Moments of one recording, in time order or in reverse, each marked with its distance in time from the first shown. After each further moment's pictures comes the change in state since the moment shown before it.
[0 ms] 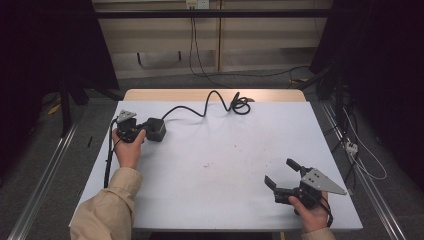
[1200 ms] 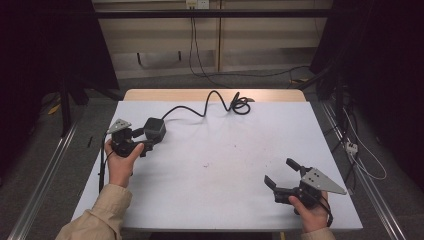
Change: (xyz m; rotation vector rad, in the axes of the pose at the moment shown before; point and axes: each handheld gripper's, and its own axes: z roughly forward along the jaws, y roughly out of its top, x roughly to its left) left arm -0.022 -0.011 -0.048 -0.026 -0.172 -0.001; right arm 0.001 0.001 0.000 0.001 0.001 0.006
